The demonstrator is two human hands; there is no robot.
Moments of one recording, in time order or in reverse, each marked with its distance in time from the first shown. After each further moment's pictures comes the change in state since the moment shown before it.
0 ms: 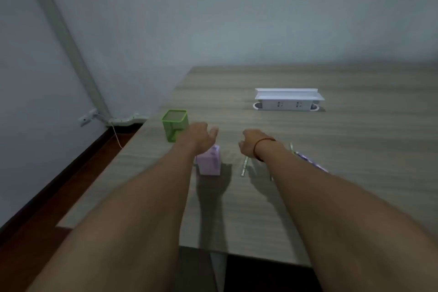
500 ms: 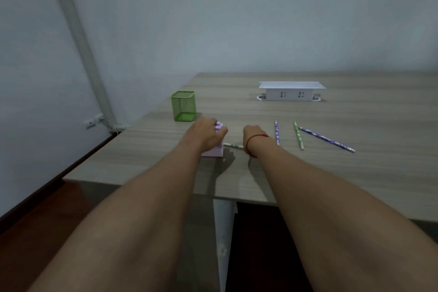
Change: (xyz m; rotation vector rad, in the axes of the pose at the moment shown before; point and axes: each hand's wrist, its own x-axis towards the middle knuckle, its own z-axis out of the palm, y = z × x) left_hand -0.066 -0.036 0.077 -0.154 0.189 0.202; right_hand -0.054 -0.003 0.093 -0.049 0.161 0.010
